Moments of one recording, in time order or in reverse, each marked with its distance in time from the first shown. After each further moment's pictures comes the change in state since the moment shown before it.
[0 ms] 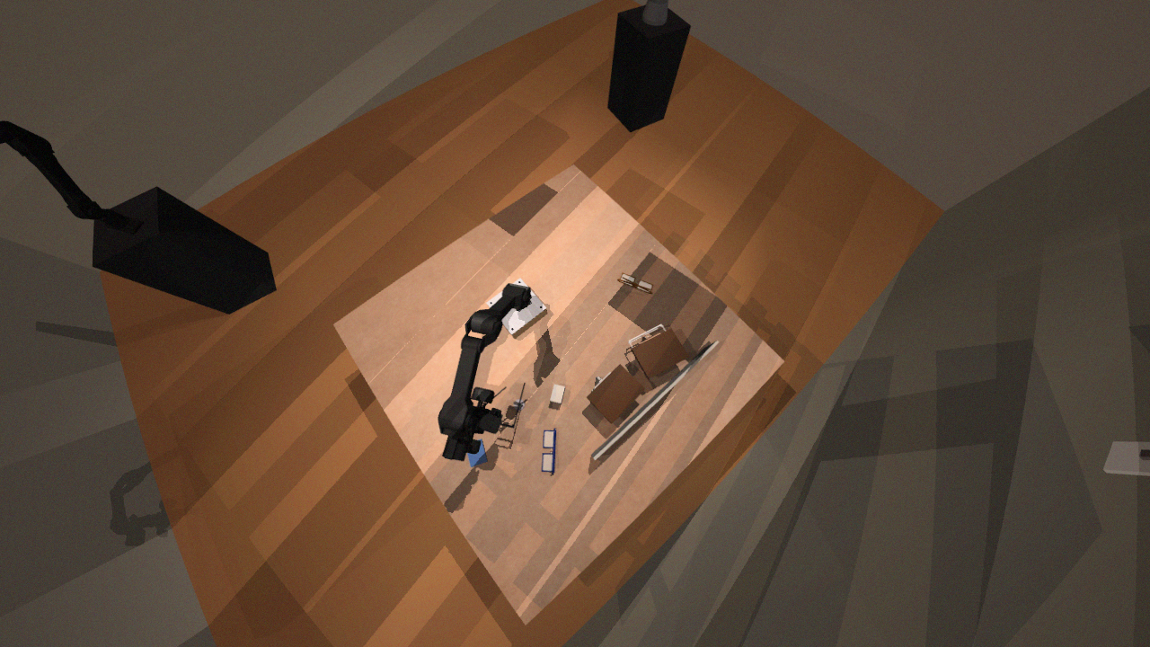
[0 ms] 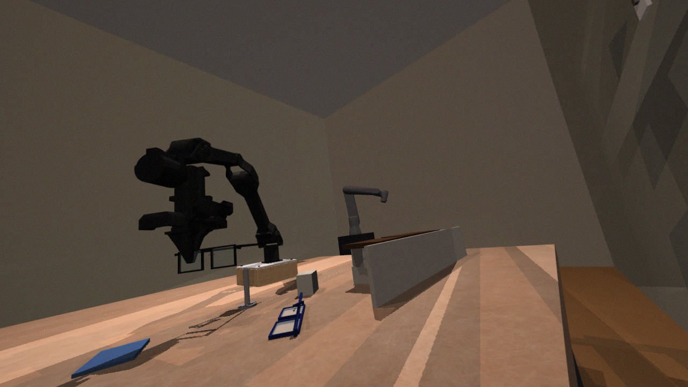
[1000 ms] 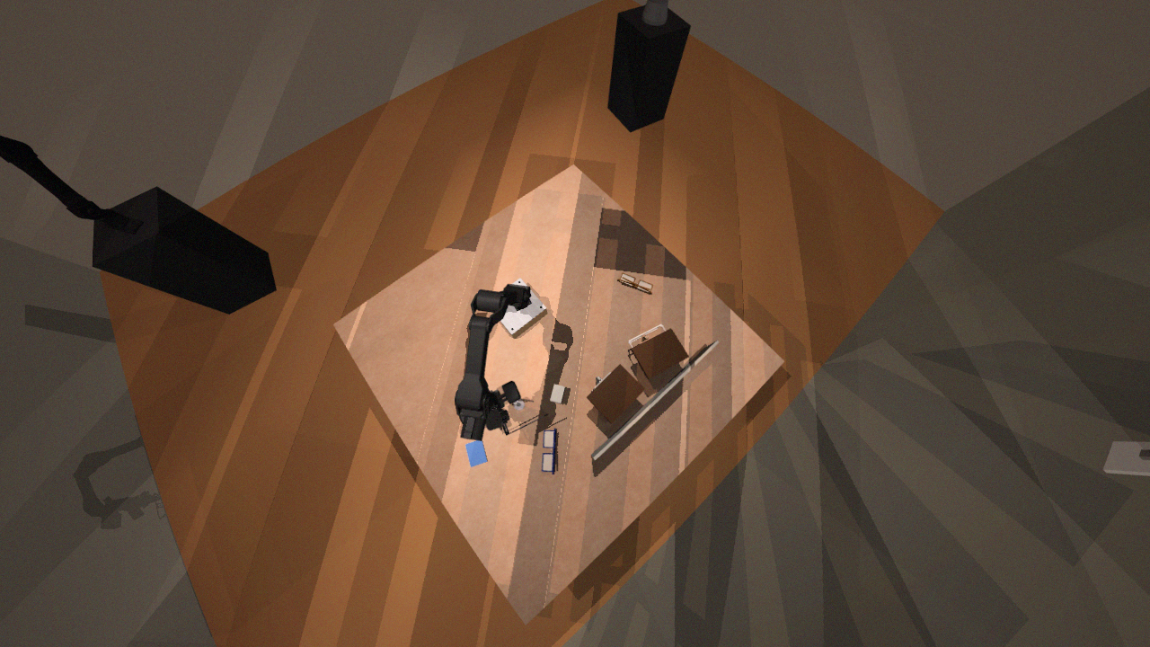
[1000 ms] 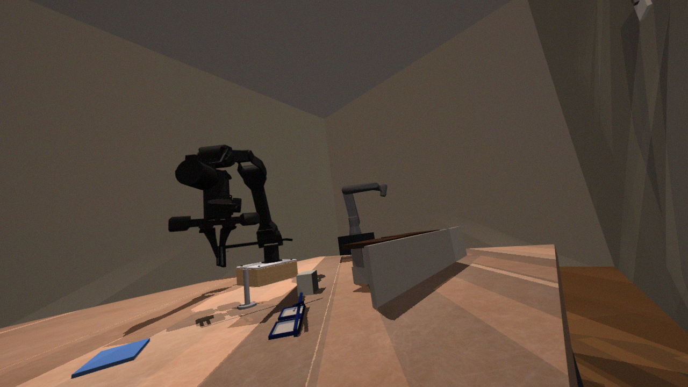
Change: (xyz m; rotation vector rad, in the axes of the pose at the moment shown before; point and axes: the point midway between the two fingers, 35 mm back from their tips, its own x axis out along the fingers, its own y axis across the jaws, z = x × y) arm -0.001 0.056 0.026 0.907 0.000 0.010
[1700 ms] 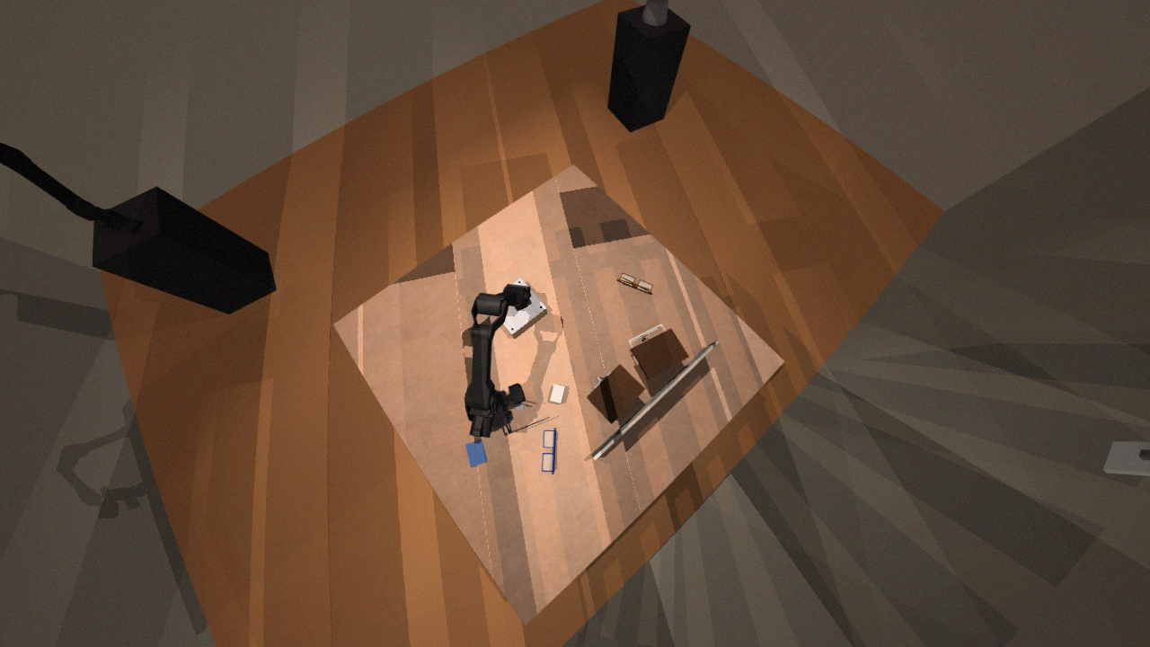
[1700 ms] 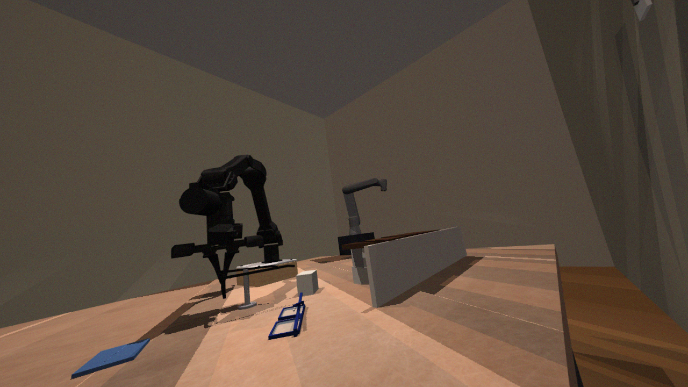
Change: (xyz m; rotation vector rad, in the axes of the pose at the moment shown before) arm 0.058 0.006 -0.004 0.084 0.005 0.004
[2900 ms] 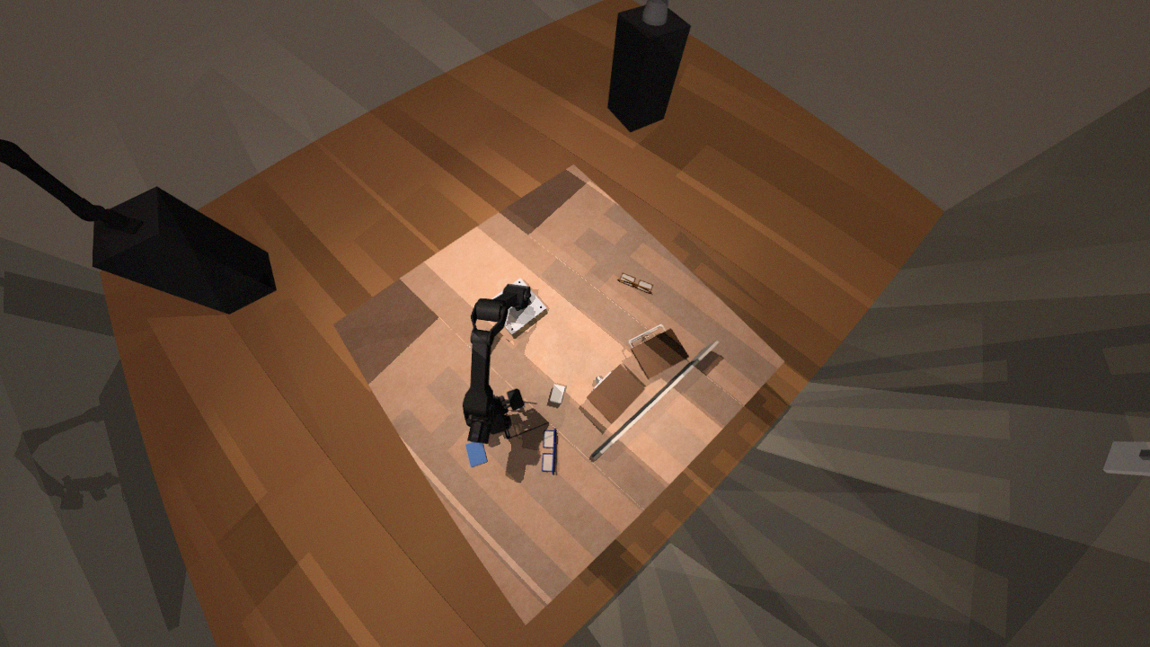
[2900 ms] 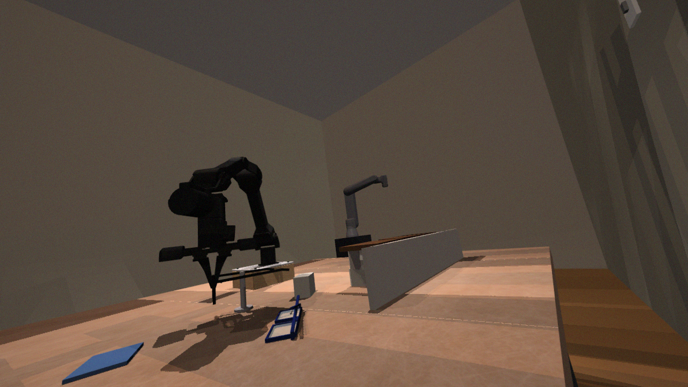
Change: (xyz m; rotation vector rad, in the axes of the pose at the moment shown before) arm 0.002 -0.010 0.015 0.004 -0.008 -0.004
